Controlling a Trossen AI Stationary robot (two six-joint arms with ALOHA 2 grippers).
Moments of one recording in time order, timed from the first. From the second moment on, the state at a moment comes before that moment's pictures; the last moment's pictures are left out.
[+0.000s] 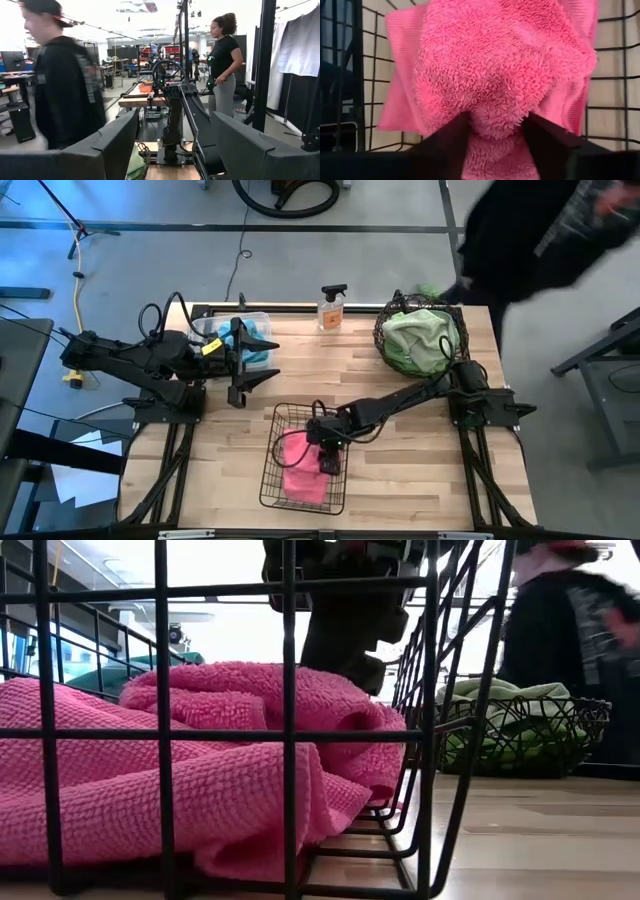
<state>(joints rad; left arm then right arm) -0.22 0.95 0.99 0.13 -0.30 0.11 0.27 2.04 1.51 -0.50 -0.16 0.44</state>
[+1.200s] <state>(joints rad) -0.22 0.95 0.99 0.12 -0.36 0.11 0.18 1.84 2.00 -1.29 0.08 0.03</state>
